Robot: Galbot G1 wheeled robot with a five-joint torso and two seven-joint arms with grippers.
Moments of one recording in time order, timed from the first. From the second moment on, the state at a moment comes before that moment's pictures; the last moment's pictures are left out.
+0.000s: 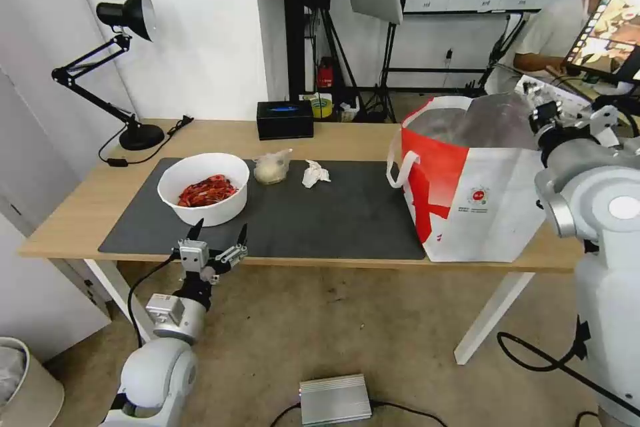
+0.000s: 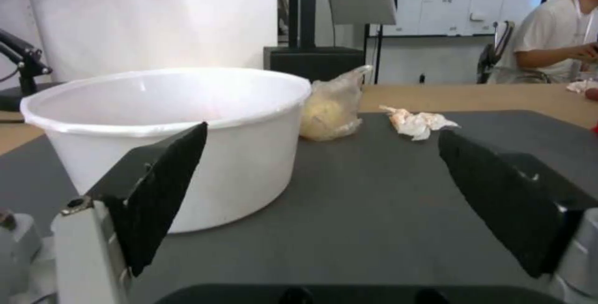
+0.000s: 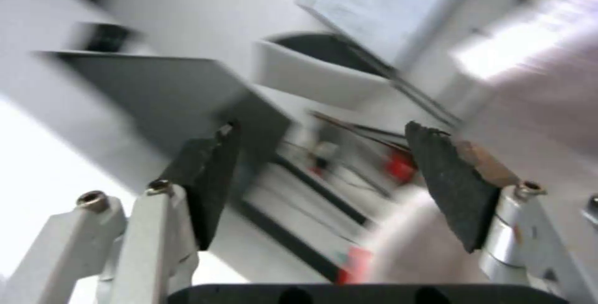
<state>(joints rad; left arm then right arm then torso) 1.41 -1.32 -0.53 -2.00 -0.24 -0.01 0.03 -0.80 1.08 0.63 2.11 1.45 -0.12 0.58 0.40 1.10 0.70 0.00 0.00</state>
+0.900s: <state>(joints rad) 1.38 -1.32 -0.51 -1.99 -0.29 -0.02 0.02 -1.12 1.11 0.53 2.24 0.95 -0.01 0.08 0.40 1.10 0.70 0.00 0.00</state>
